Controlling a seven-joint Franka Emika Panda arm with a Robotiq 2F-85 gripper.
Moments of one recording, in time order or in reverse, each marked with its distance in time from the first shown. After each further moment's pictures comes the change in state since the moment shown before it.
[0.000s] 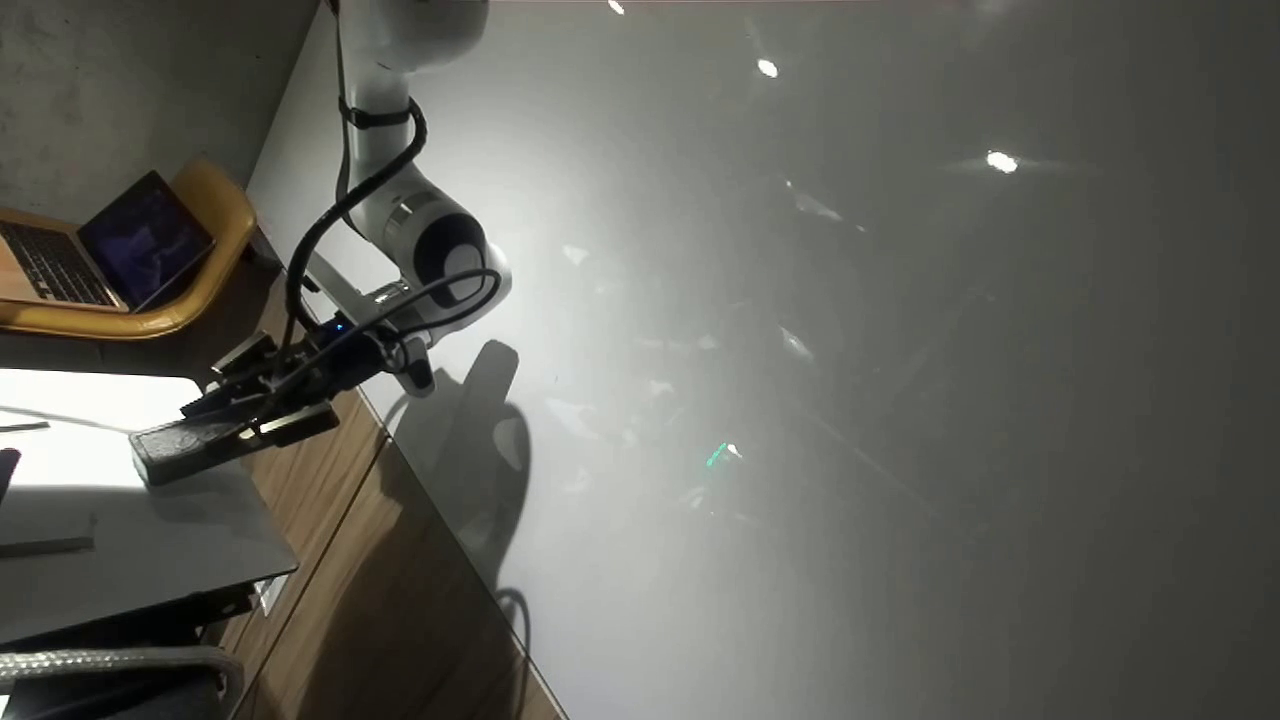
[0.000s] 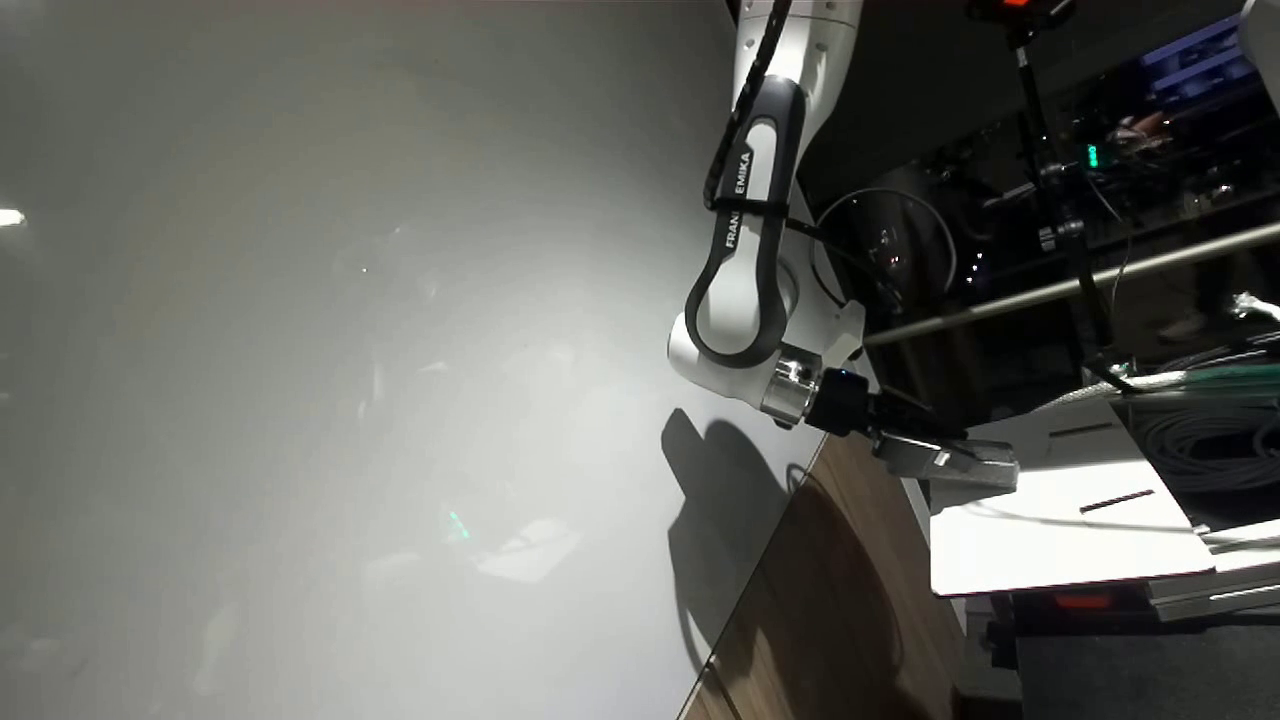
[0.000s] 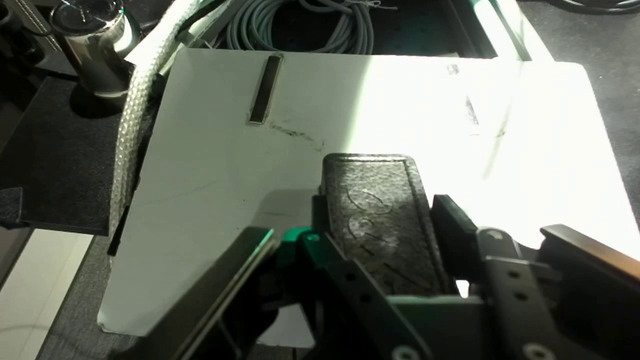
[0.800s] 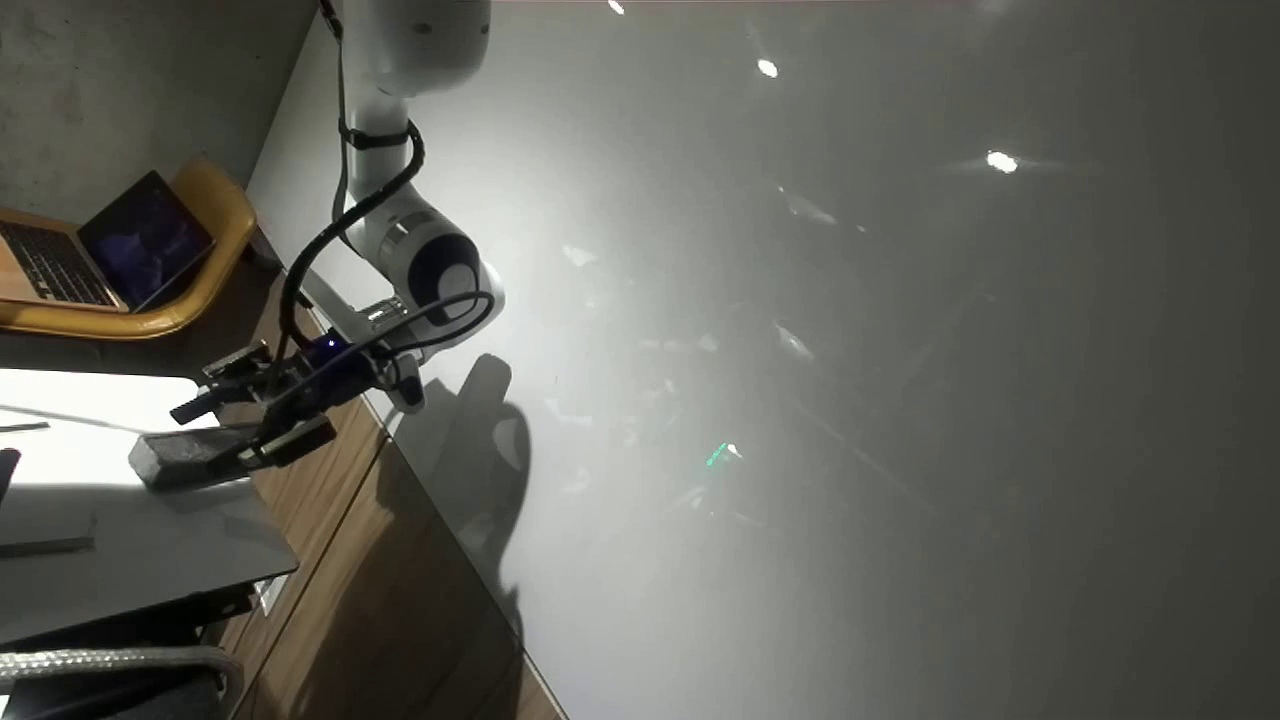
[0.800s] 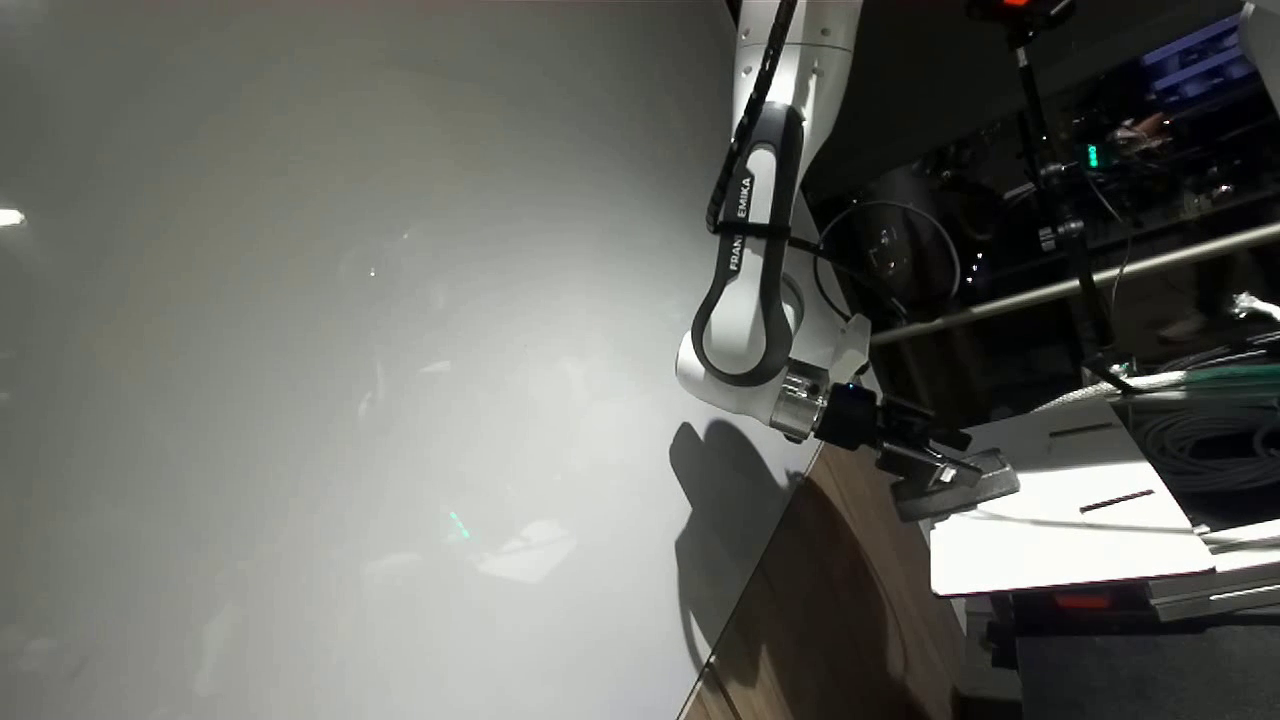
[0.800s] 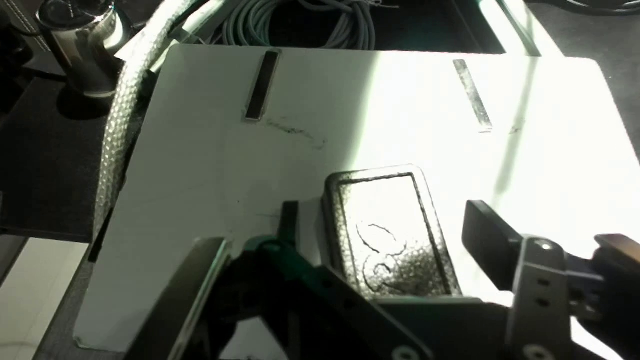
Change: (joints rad) arm -0.001 0.056 -0.003 0.019 0.000 -0.003 0.000
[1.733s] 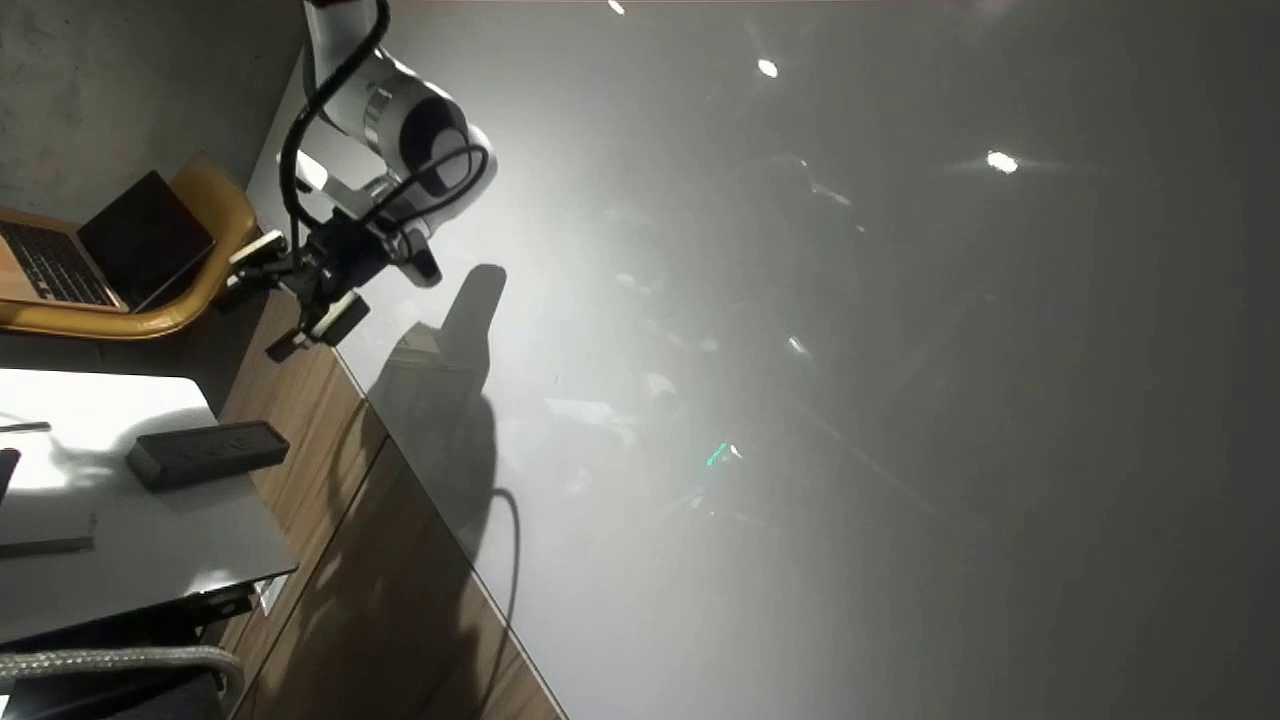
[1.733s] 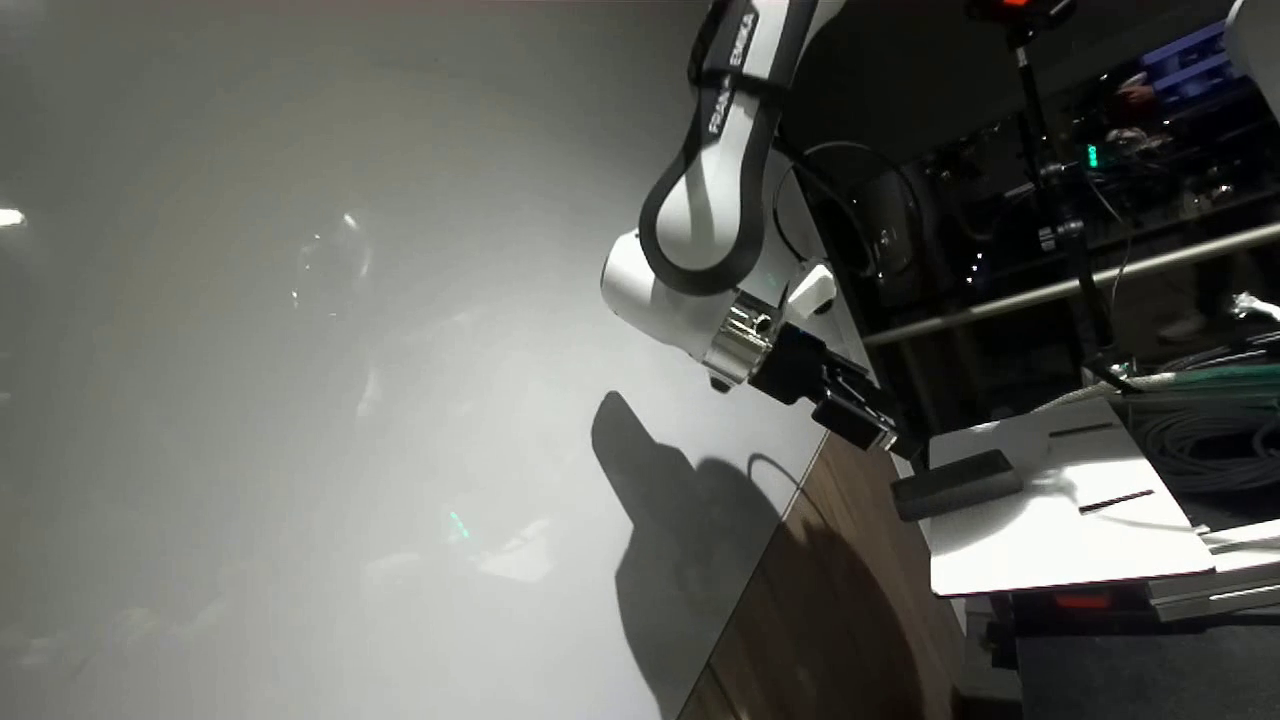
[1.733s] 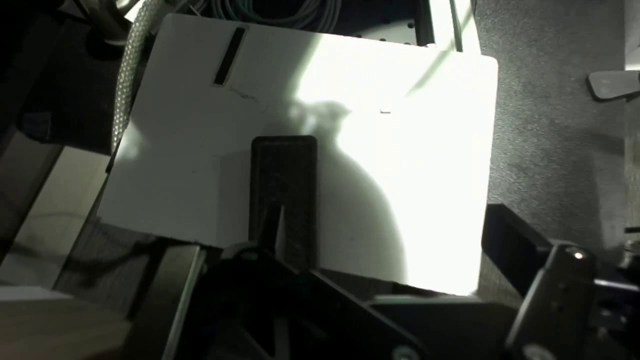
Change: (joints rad) arm 0.102 -0.285 0.079 -0.072 0.000 0.032 0.043
